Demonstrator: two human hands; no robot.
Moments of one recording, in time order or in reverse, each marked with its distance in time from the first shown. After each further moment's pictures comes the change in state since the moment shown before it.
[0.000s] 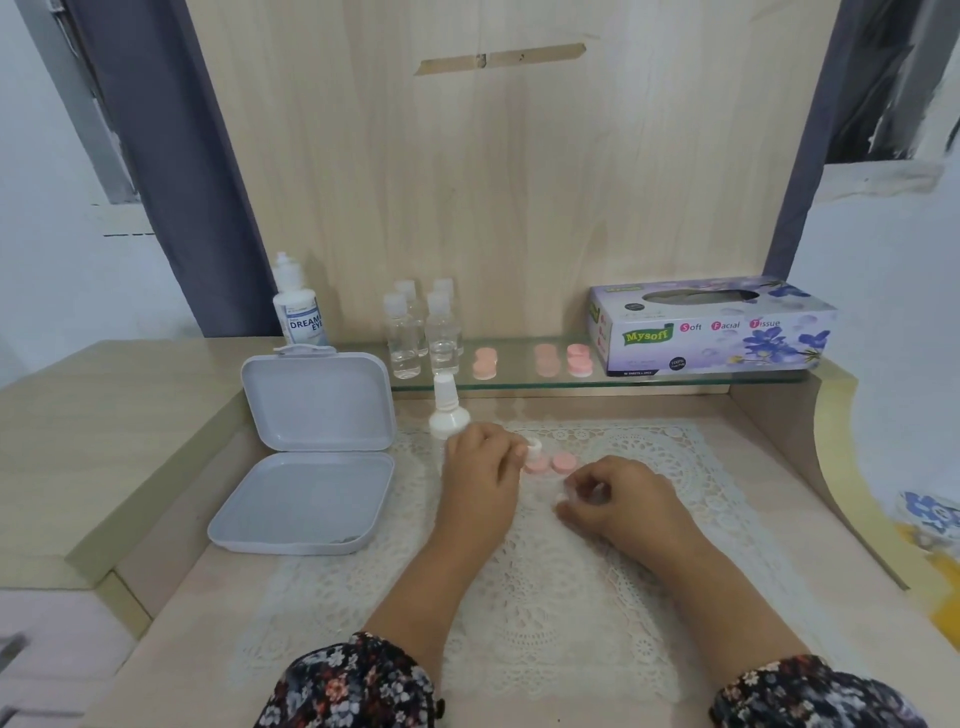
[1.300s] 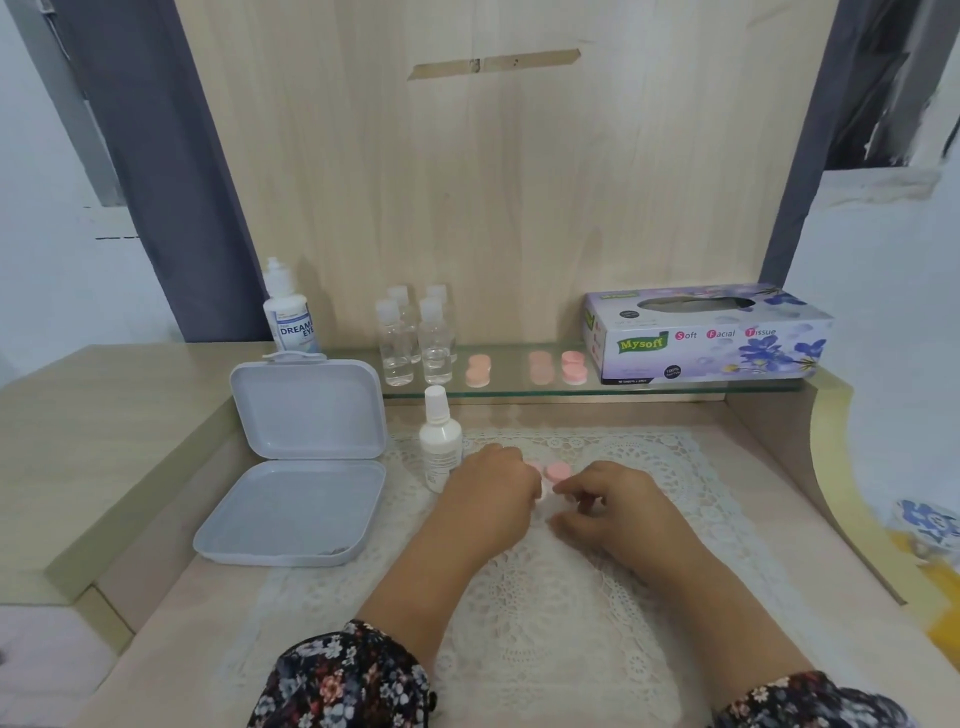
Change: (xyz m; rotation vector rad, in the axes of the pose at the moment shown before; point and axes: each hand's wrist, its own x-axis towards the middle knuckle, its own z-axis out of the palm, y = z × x) left_hand 0.013 0.021 -0.009 0.560 -0.465 0.219; right_hand 0.001 0.001 -0.005 0.021 -0.026 -0.180
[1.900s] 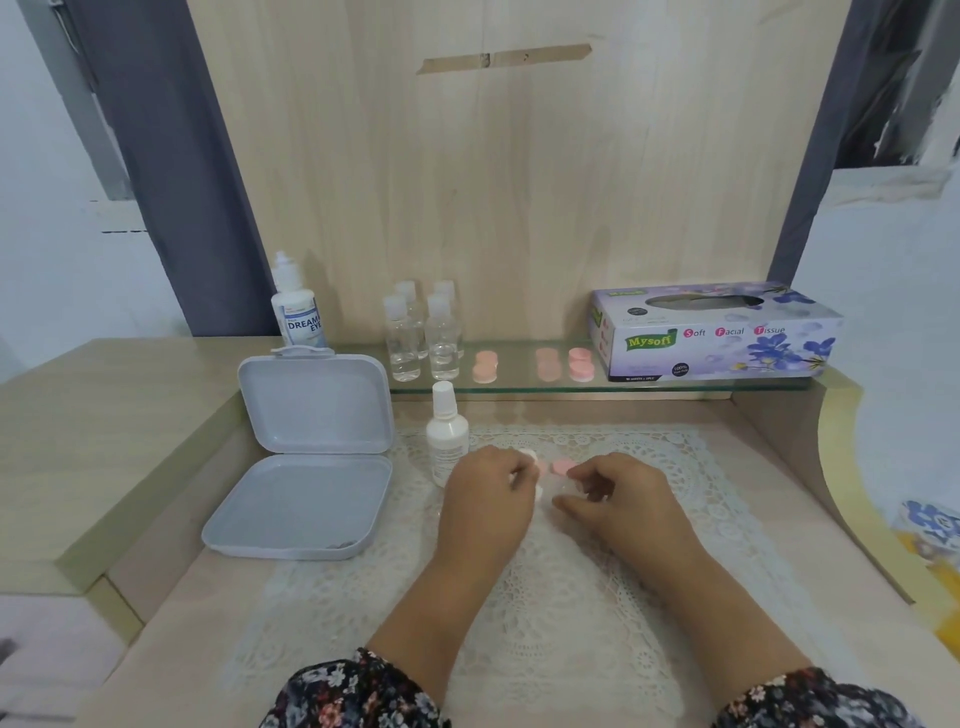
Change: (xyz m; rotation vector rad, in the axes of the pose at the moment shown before) left_hand -0.019 0.012 0.006 -0.567 0.377 -0.349; right_hand -0.002 -0.005 0.007 0.181 0.165 0.134
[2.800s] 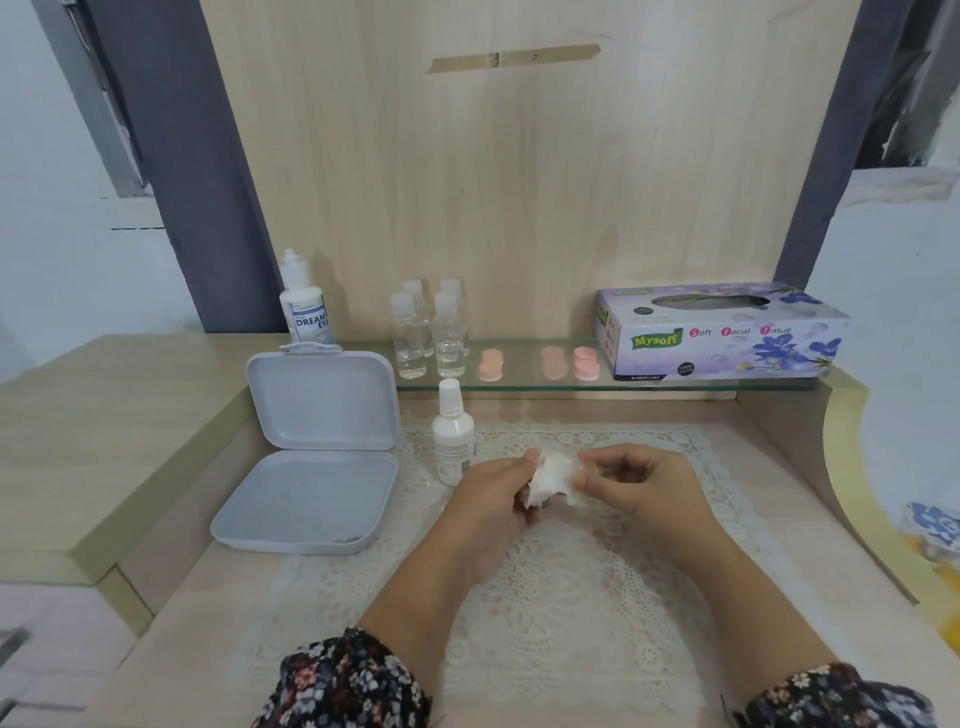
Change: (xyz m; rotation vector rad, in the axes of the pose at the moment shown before) left_hand 0.004 0.000 -0.005 -1.004 -0.364 -0.587; right_hand 0.000 -0.008 -0.018 0.610 -0.046 0.167
